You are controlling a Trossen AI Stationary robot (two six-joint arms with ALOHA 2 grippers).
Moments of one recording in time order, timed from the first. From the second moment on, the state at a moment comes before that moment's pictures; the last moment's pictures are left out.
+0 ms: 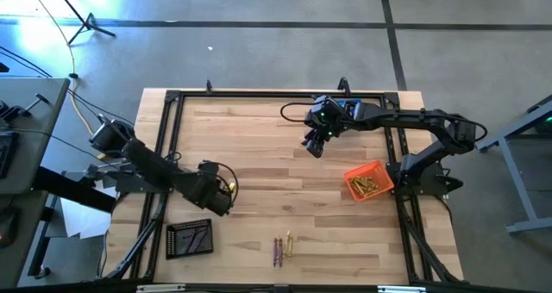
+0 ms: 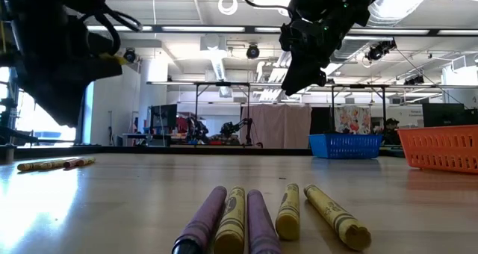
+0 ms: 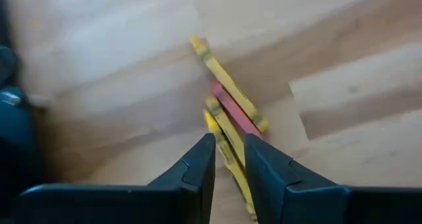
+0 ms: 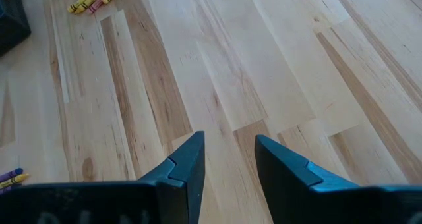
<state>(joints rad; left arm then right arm) -0.47 1.55 0.90 -1.11 -0.41 -1.73 -0.34 1.48 1.06 -0.49 -0.21 0.16</state>
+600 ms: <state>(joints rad) -0.52 1.55 0.78 -0.91 -0.31 -1.85 -0.34 1.48 1.06 -0.49 -0.21 0.16</state>
